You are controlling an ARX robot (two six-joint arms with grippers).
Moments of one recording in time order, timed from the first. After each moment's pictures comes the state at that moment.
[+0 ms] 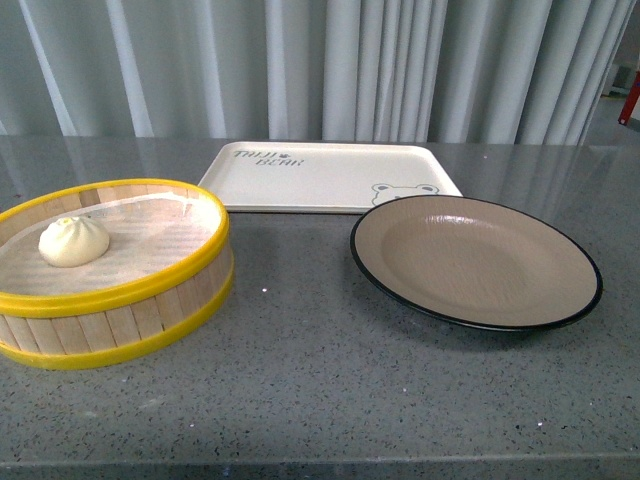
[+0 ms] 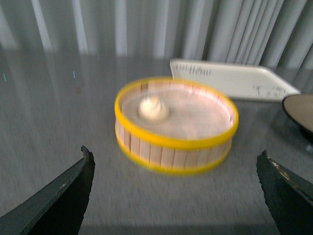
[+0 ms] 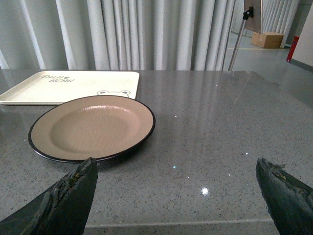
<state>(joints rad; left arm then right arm) -0.03 0.09 0.05 -0.06 -0.02 -0.10 0.00 0.00 0.01 0.00 0.00 -0.01</state>
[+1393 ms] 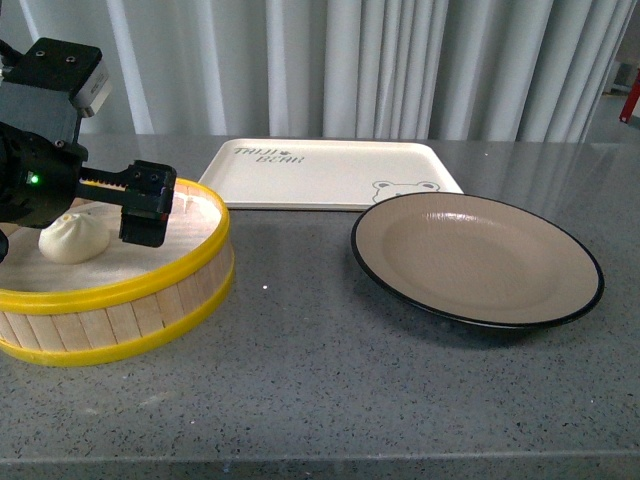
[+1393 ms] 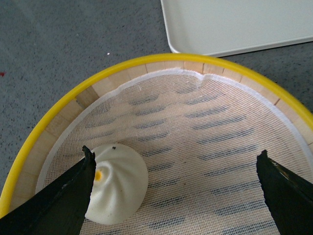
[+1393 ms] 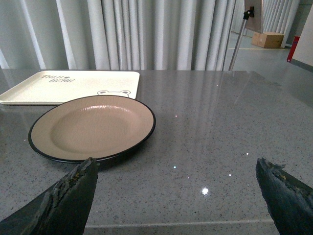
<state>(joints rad) -0.15 1.75 0.95 0.33 -0.18 0.11 0.00 0.00 0.01 0.00 0.00 -0.01</state>
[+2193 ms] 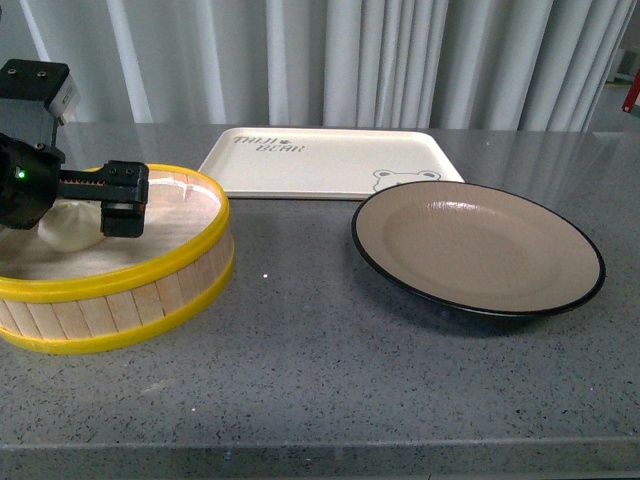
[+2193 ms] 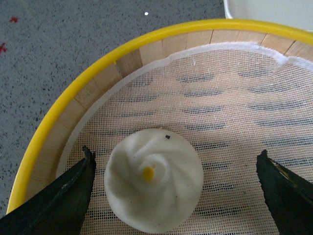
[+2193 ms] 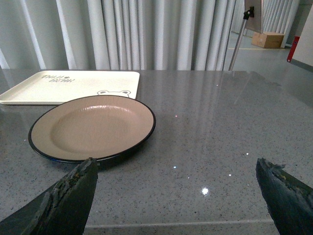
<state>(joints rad) -0.08 1.83 1.04 0.23 -0.19 0.00 0.00 0.00 0.01 0.00 0.00 -0.01</state>
